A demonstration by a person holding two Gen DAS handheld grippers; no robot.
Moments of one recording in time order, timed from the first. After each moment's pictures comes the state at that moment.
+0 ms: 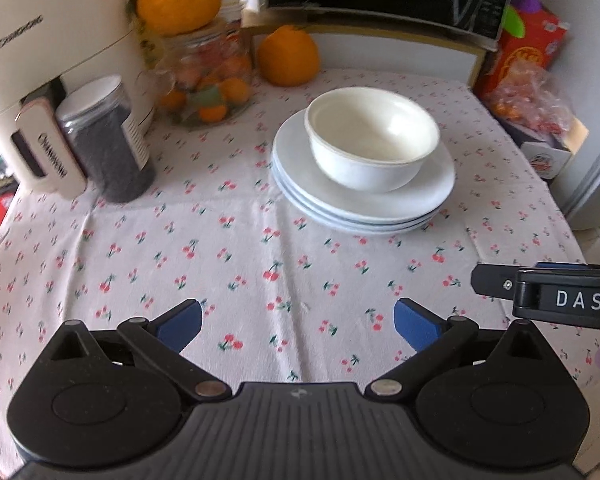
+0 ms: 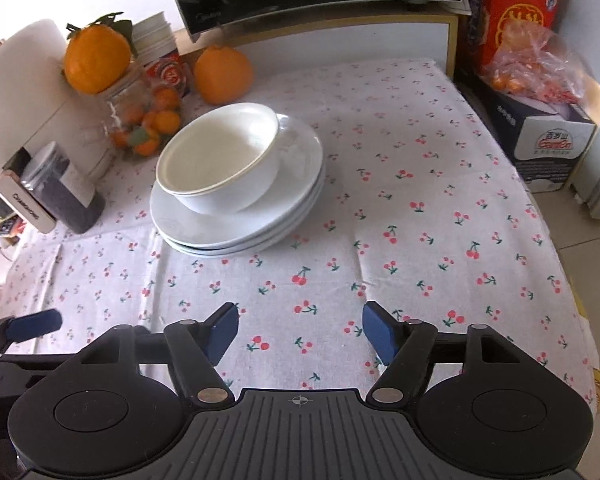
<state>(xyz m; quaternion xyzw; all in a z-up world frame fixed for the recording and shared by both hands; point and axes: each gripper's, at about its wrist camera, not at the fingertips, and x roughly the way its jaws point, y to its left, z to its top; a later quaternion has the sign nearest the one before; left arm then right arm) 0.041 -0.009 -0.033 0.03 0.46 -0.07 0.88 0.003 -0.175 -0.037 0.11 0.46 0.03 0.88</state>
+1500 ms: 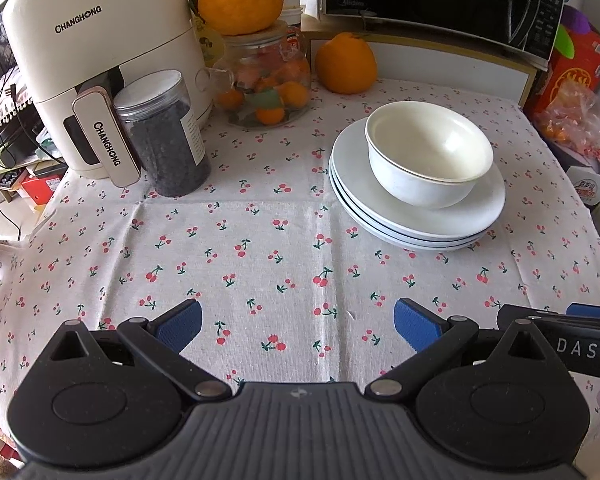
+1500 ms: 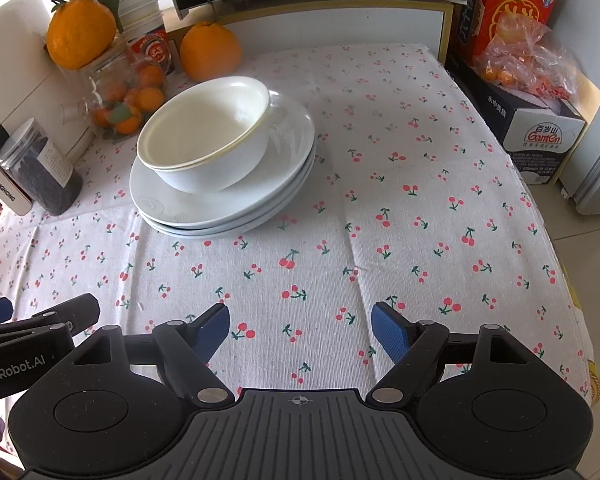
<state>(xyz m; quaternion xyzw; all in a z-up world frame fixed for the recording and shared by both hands) 0.041 0.000 -0.028 0.03 0.45 0.01 0.89 0.008 -0.166 -0.051 0.08 0.48 0.01 0.87</state>
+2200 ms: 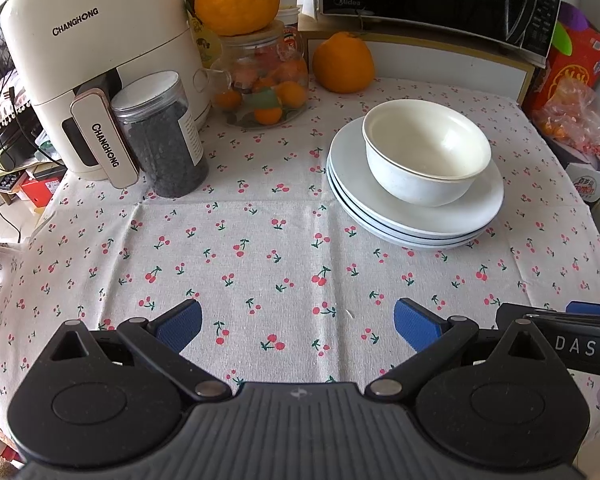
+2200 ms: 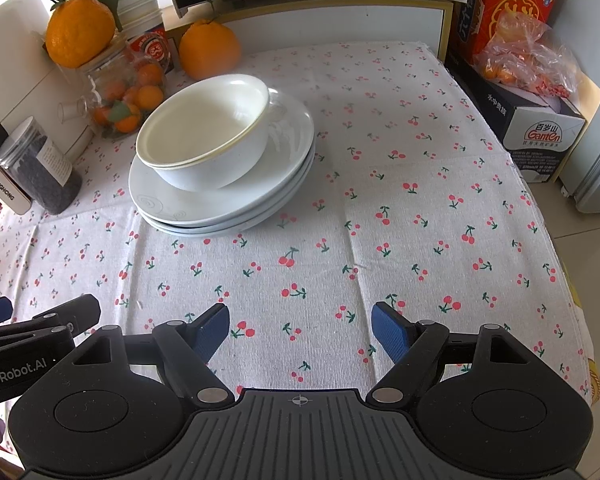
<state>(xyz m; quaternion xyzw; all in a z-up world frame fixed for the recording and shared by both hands) 0.041 -0.001 -0.028 0.03 0.45 0.00 0.89 0.008 -0.166 -0.051 0.08 0.48 0.01 0.87</state>
